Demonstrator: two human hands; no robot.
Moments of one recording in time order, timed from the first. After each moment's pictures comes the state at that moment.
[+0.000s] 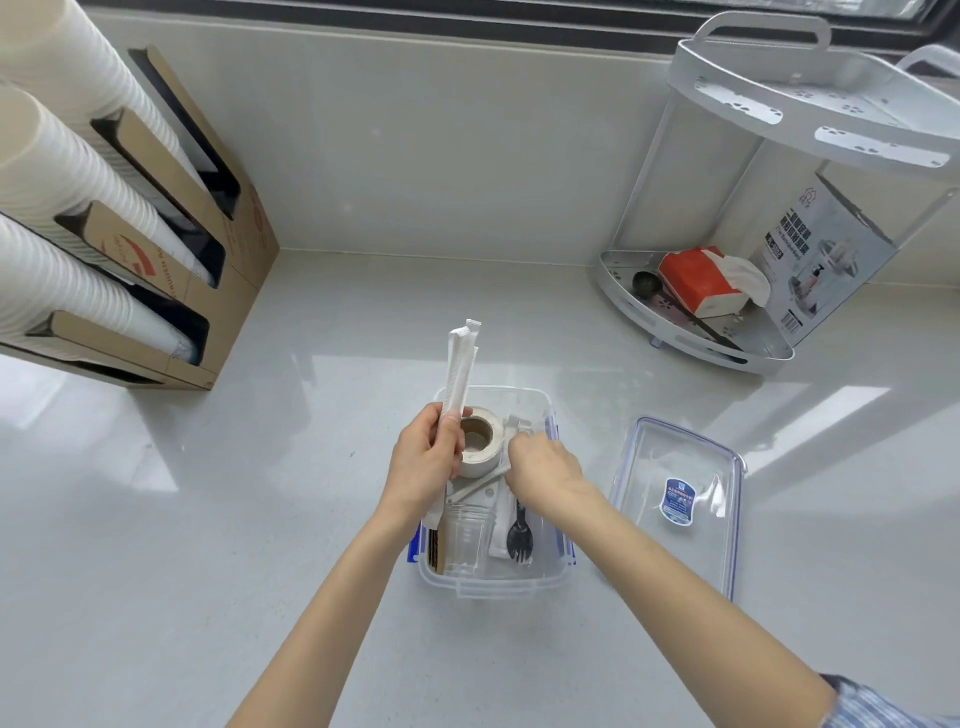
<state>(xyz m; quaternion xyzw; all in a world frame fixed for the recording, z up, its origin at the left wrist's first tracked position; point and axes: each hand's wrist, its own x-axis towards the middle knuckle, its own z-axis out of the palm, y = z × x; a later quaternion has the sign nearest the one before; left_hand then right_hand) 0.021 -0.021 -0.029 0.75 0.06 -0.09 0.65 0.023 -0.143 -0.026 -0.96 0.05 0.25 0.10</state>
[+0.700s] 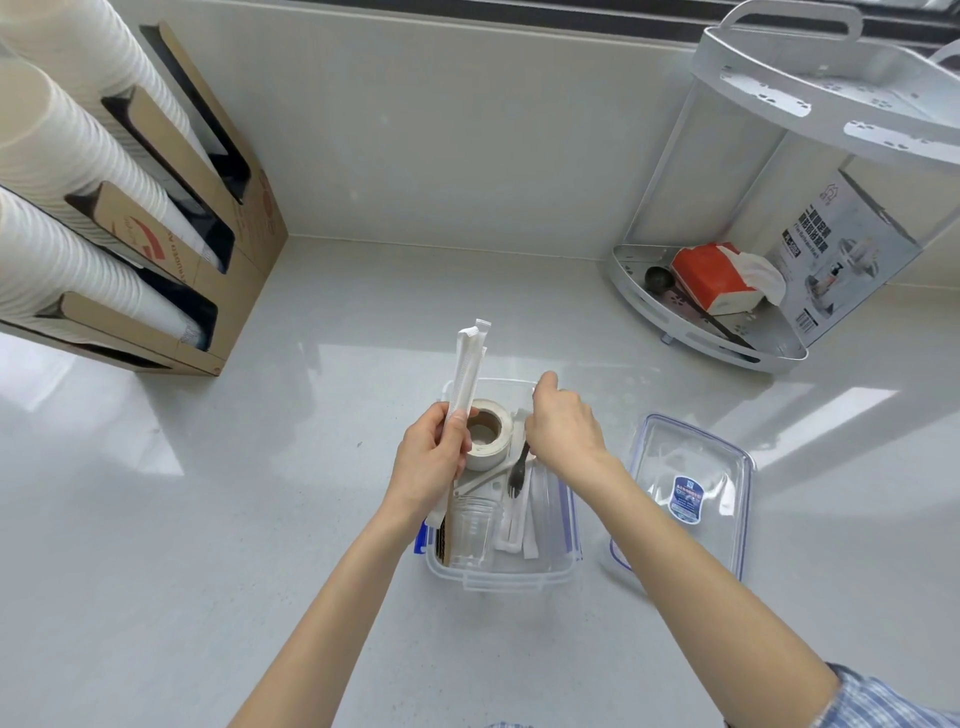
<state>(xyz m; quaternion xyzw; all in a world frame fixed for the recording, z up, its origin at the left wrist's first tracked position) 0.017 -0.016 -0.030 0.75 0.07 -0.11 0.65 0.040 -0.147 -0.010 -0.98 0.09 0.12 0.15</state>
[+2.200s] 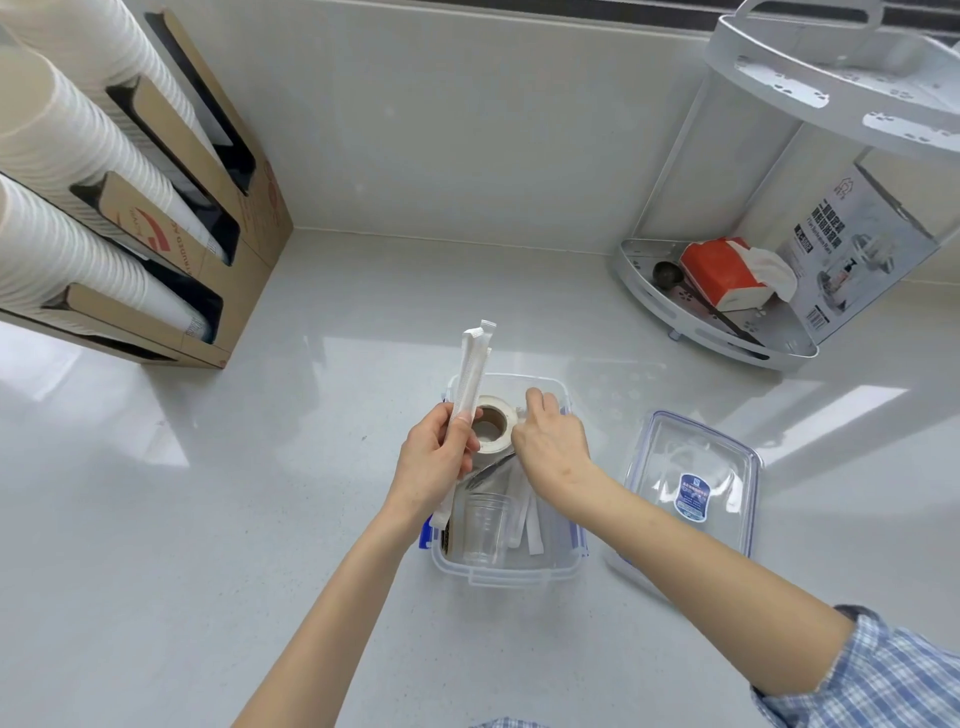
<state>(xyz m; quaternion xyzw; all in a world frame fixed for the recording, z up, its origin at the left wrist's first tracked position) 0.014 -0.013 -0.032 0.75 0.08 -0.12 0.65 0.032 -0.137 -0.033 -0.98 -0.08 0.14 -0.09</state>
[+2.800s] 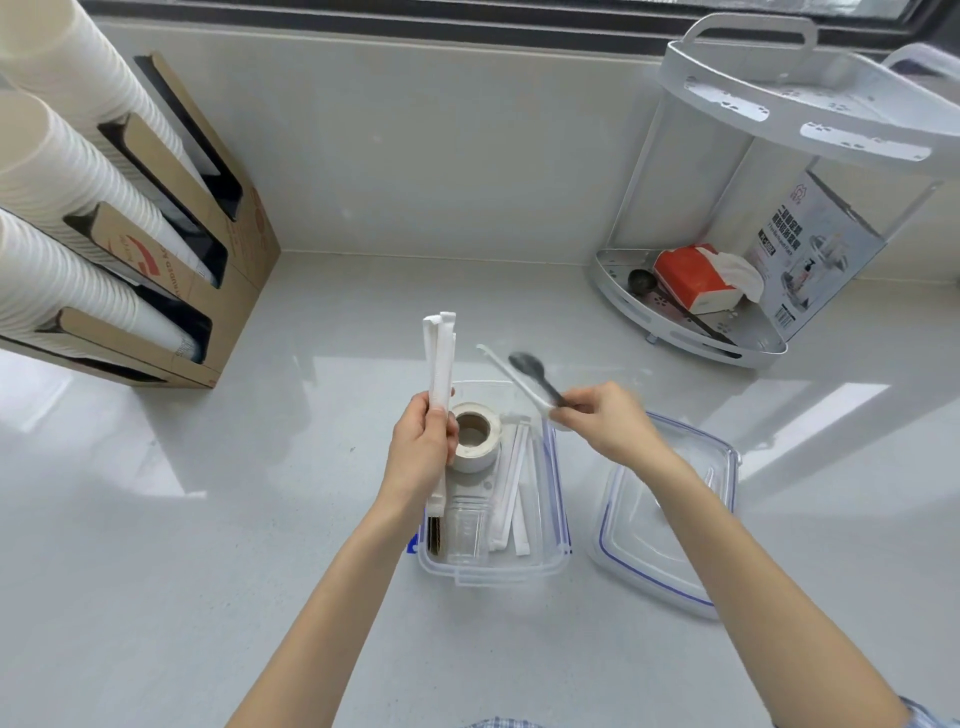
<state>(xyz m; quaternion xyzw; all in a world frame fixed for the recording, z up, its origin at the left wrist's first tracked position) 0.011 -0.024 -0.012 0.71 0.11 -0.08 0.69 0.023 -0.204 0.005 -0.93 0.09 0.11 0.35</state>
